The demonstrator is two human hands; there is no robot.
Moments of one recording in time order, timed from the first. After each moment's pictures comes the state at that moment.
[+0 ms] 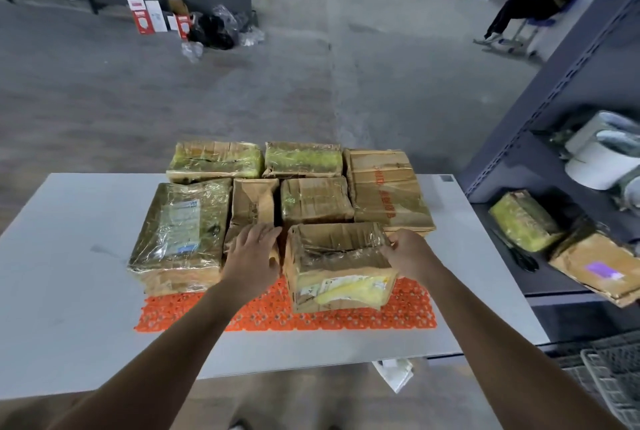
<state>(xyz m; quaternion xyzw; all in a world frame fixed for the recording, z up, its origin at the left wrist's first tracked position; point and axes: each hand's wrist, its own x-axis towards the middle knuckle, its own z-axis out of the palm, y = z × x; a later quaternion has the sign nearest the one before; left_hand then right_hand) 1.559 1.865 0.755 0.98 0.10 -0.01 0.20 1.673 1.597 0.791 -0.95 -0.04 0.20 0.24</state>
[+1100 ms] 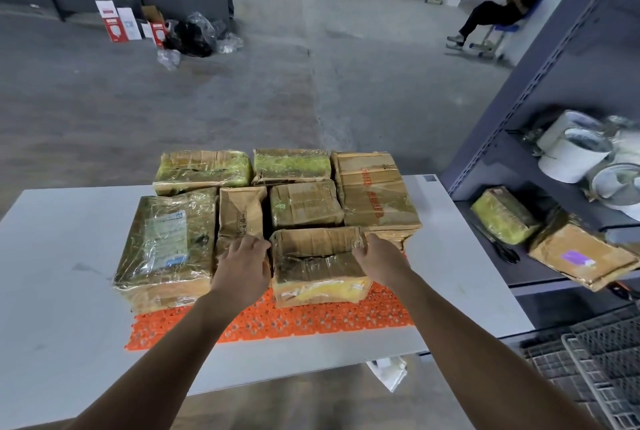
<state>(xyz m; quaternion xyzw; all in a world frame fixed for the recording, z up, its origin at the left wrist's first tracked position) 1.556 1.871 0.765 0.98 0.08 -0.03 0.18 1.655 1.632 0.781 -0.98 -0.07 0.17 0.11</state>
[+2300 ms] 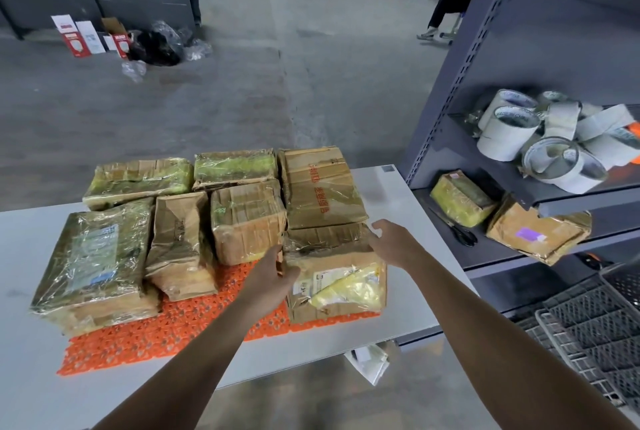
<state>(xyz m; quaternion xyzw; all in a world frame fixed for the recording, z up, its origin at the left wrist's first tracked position) 1.578 1.723 0.786 0.85 0.14 -0.13 0.50 1.694 1.496 0.796 -0.95 -0.02 0.18 0.25</state>
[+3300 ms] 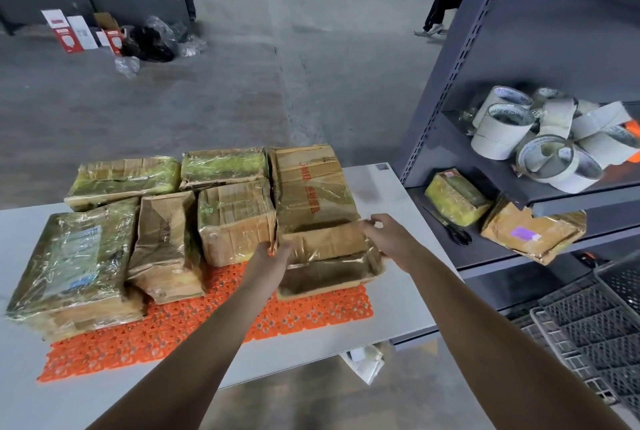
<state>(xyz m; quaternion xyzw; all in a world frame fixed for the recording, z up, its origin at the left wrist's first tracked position) 1.608 1.702 0.786 0.77 0.28 -0.10 0.57 1.708 1.486 0.795 -0.87 0.09 0.21 0.44</state>
